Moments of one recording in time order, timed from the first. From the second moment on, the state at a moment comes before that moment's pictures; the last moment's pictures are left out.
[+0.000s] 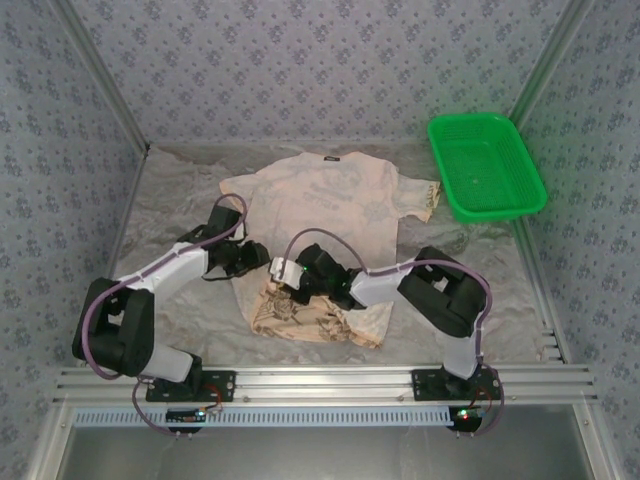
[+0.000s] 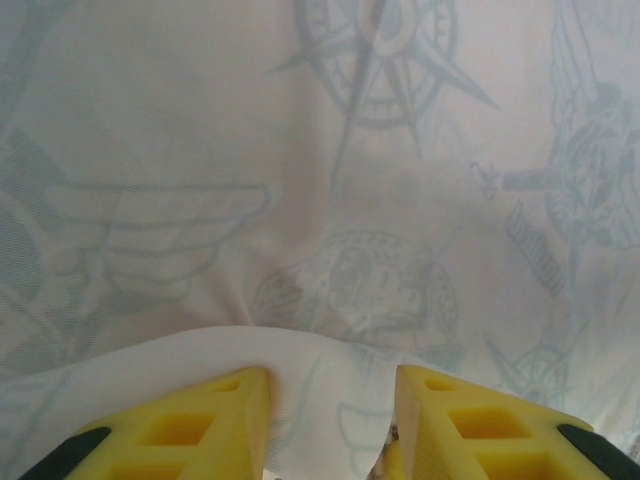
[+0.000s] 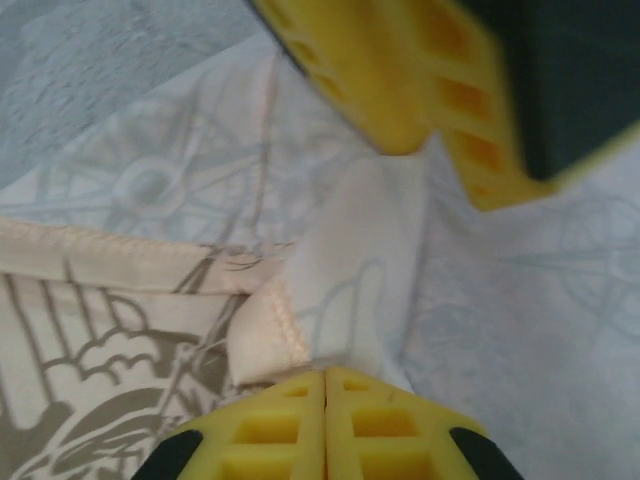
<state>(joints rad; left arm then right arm) -0.34 1.43 0.80 -0.46 0.30 -0.66 0.97 1.88 0.89 0.39 -0.15 -0.36</state>
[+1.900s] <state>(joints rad) -0.80 1.38 0.72 -0.80 -0.12 -0.65 0.78 1.92 0.93 0.45 -0.28 0.11</state>
